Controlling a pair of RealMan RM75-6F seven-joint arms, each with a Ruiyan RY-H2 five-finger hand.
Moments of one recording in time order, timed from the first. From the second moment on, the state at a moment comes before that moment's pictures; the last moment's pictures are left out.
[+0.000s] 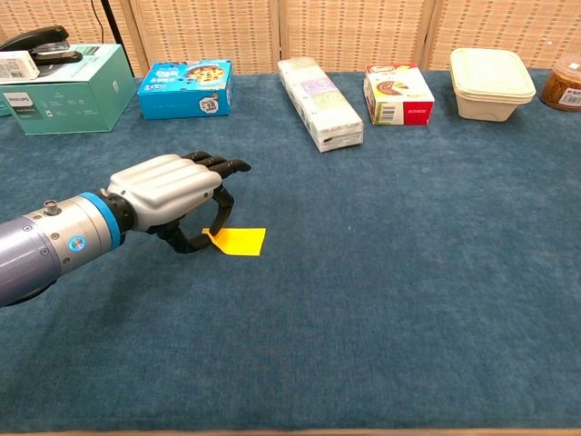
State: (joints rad) left arm -0.72 -1.76 -0.09 -1.30 1.26 0.95 0.53; right arm 0.09 -1.12 0.11 -1.59 -1.42 1.46 -0.05
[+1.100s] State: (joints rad) left arm -0.77 -1.74 -0.11 -1.42 1.38 1.02 0.52; right arm 0.09 -1.12 0.11 -1.59 -1.43 1.46 -0.04
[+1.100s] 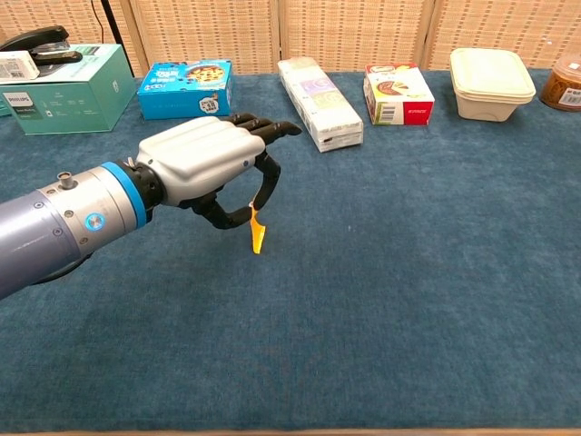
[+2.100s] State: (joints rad) left arm -0.70 -1.46 -0.08 -1.45 1.45 1.12 0.45; right arm 0.10 -1.12 0.10 -1.60 -1.44 1.46 -0.06
